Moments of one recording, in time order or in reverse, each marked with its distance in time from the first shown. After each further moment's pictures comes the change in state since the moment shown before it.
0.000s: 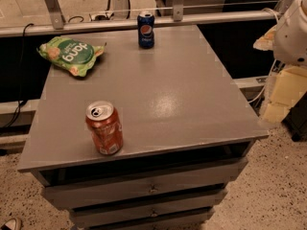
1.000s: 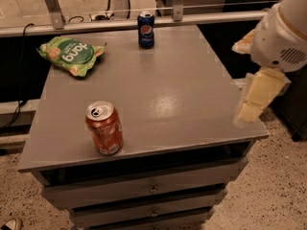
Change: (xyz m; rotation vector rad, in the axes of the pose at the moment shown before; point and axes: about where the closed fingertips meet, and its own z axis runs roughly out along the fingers) arm -0.034 0.001 0.020 -0.033 -0.107 -0.012
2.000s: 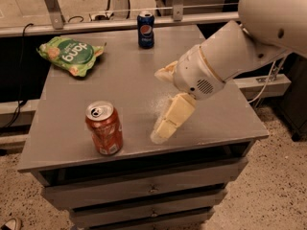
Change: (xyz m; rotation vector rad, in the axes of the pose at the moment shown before) arm -0.133 0.046 0.090 -0.246 -0.456 -0.029
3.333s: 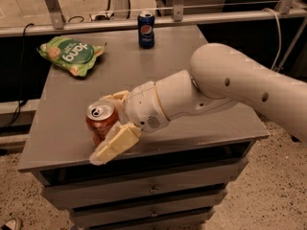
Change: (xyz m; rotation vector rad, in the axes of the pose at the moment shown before) arm -0.065 0.048 0.103 -0.140 -0.365 -0.053
